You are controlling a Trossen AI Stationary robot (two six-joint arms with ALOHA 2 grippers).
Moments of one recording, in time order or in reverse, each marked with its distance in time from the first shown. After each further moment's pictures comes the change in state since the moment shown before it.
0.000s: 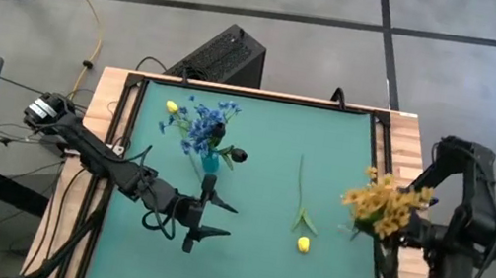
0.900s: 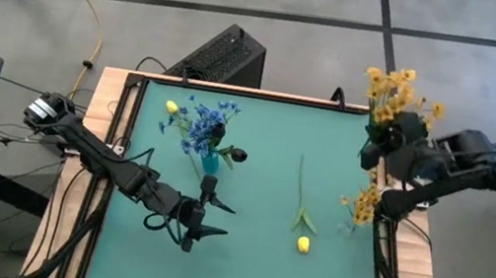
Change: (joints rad) left arm 0.000 0.000 0.000 -0.128 -0.008 -0.027; right arm -0.925 -0.171 0.073 -0.001 -0.087 -0.387
